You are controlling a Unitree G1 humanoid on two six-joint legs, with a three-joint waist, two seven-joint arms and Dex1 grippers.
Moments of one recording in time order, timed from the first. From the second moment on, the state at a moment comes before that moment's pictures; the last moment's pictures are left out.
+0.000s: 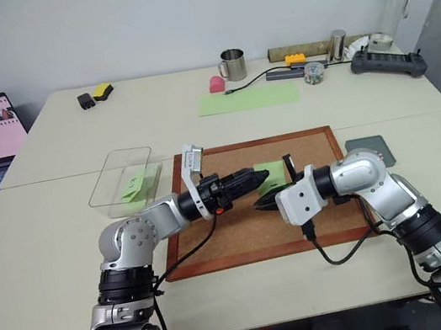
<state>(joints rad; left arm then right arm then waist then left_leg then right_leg) -0.60 0.24 0.05 0.10 -0.78 0.97 -0.85 -0.61 -0.61 0.36 0.06 -0.03 -0.41 1.13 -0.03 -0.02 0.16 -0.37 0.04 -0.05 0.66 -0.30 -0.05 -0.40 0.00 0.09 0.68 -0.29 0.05</state>
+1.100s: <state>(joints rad) -0.63 0.24 0.02 0.16 -0.70 0.84 -0.86 -0.66 -0.58 0.35 0.06 -0.03 -0.38 1.11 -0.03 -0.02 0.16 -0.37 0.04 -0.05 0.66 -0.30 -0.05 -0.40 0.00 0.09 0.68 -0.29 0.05</state>
